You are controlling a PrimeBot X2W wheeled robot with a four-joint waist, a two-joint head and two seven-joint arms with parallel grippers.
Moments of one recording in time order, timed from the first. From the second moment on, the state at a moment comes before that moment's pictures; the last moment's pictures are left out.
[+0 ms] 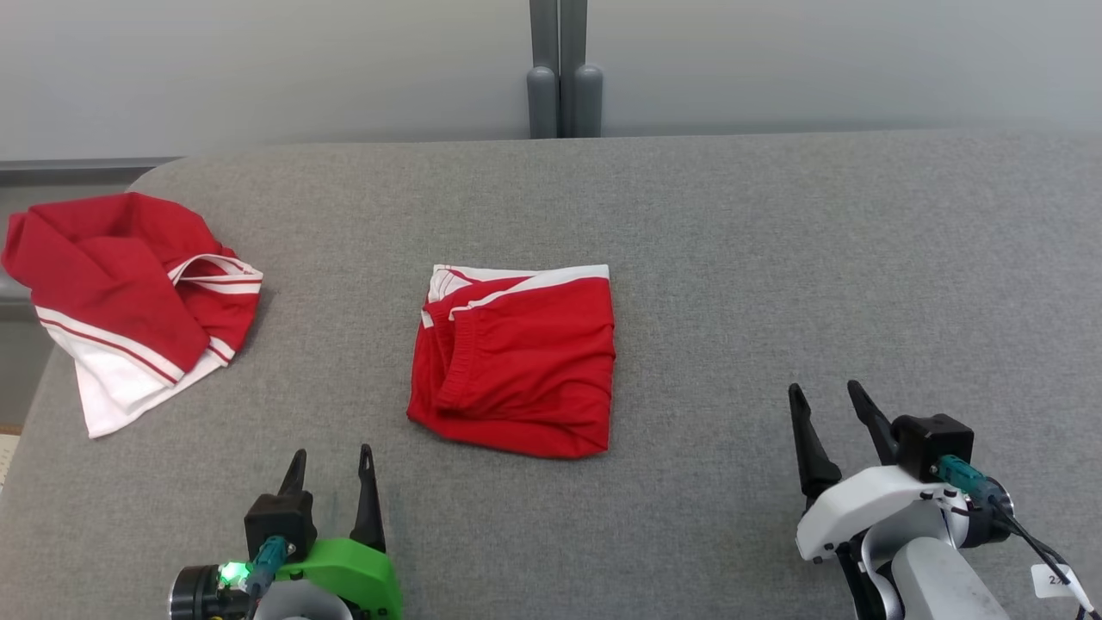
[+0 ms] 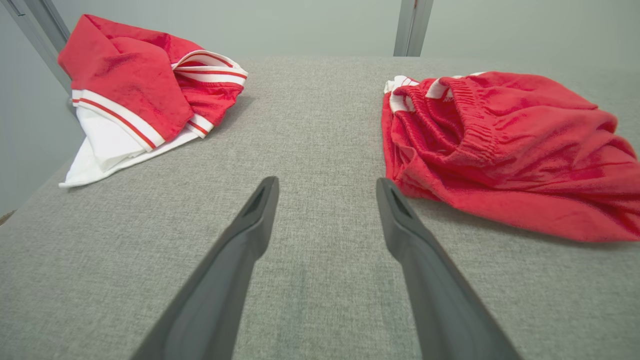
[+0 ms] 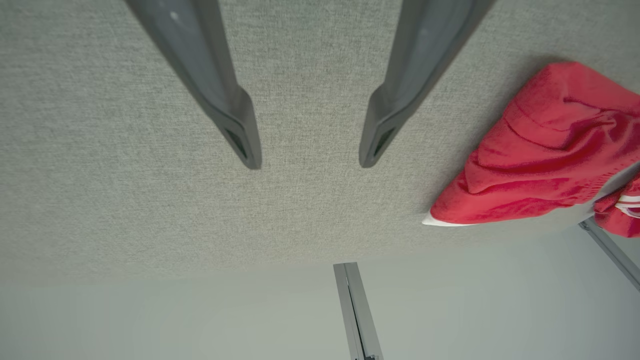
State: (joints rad) left arm -0.14 0.05 -0.17 0.54 -0.19 0.08 -0.26; right arm -0.21 -0.05 0.05 0.52 0.19 0.13 -0.26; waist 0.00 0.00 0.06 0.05
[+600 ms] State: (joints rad) left arm -0.12 0.05 -0.16 0.51 -0.17 0.07 -0.26; right arm -0.20 -0.05 0.11 0.51 0.24 0.13 -0.26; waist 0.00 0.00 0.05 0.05
